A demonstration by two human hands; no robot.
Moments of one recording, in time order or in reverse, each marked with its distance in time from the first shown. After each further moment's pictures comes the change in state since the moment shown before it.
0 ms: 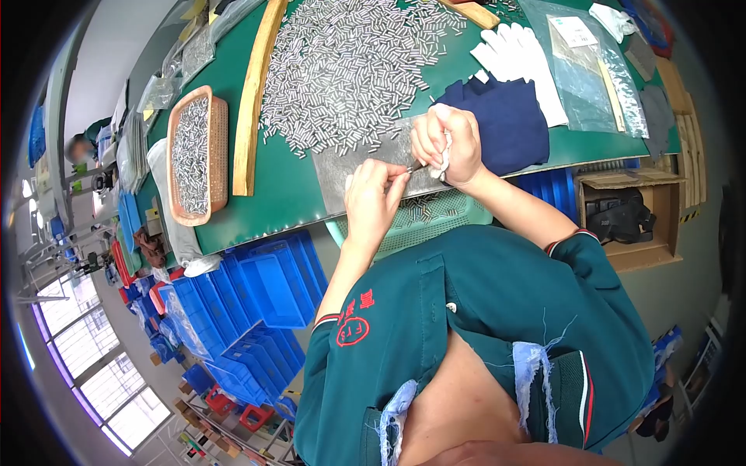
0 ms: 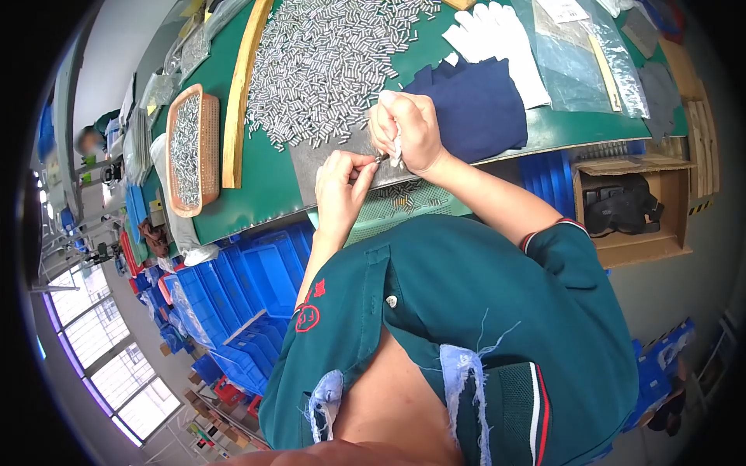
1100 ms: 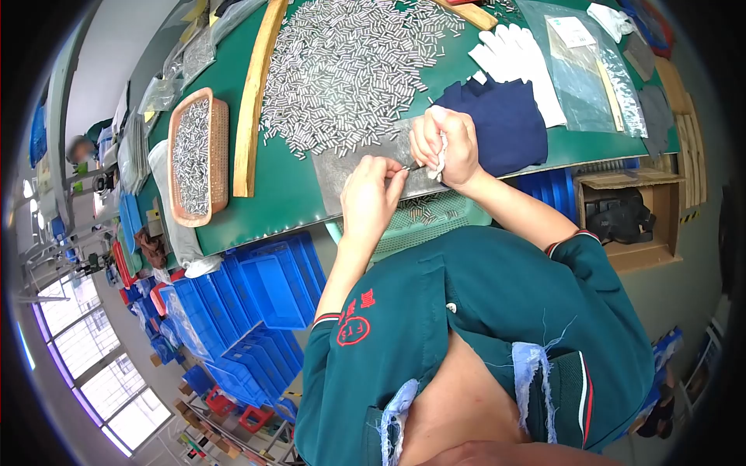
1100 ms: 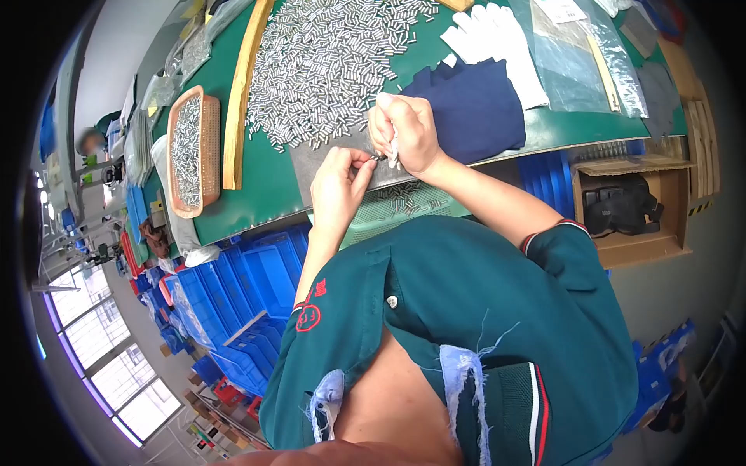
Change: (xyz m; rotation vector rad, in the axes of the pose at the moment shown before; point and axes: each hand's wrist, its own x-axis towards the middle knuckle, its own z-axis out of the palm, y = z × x) left_hand 0.010 0.007 -0.007 0.041 -0.049 -0.072; right_hand -0.001 0.001 0.002 -0.059 0.013 -0.016
